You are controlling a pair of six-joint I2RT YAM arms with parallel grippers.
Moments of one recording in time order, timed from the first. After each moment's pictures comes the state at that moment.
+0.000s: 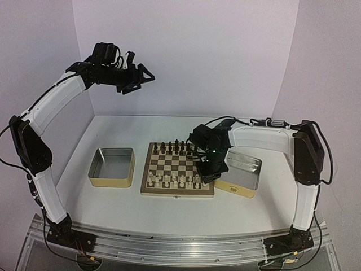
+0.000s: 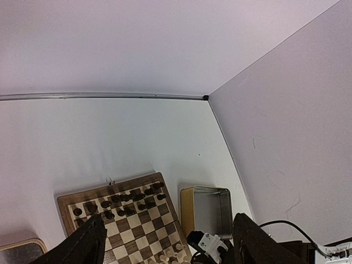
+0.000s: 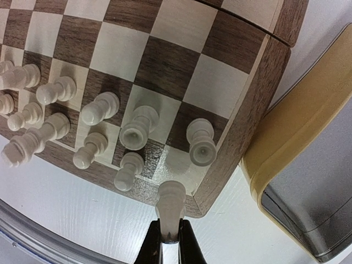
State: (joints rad) left arm -0.46 1.81 2.03 -0.68 0.37 -0.55; right arm 0.86 1.98 1.58 -1.05 -0.02 0.51
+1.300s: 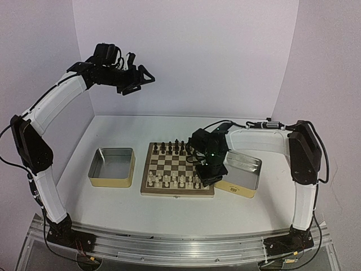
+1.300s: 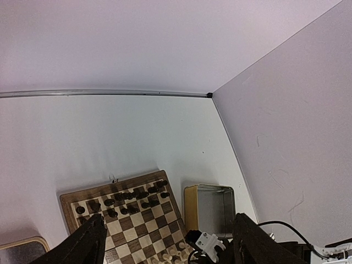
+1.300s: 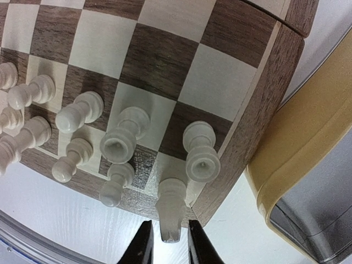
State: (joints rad) left arm -0.46 1.82 2.04 -0.70 0.36 -0.54; right arm 0.86 2.01 1.56 -1.03 -0.02 0.51
